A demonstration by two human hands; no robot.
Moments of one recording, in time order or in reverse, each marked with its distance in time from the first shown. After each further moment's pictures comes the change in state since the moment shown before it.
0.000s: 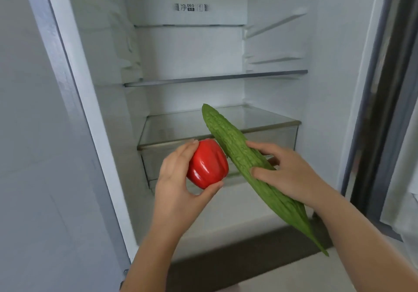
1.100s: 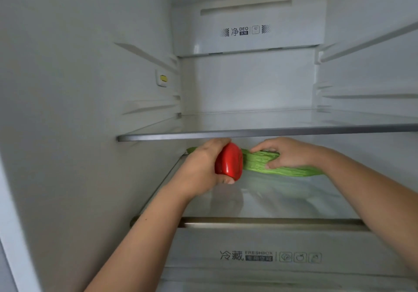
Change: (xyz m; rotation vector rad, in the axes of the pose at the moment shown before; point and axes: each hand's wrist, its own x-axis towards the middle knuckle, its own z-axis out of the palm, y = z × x) left_hand 0.200 -0.110 0.061 0.303 -0.328 -0.069; right_hand 0.329 0.054 0.011 -0.280 -0.535 -0.352
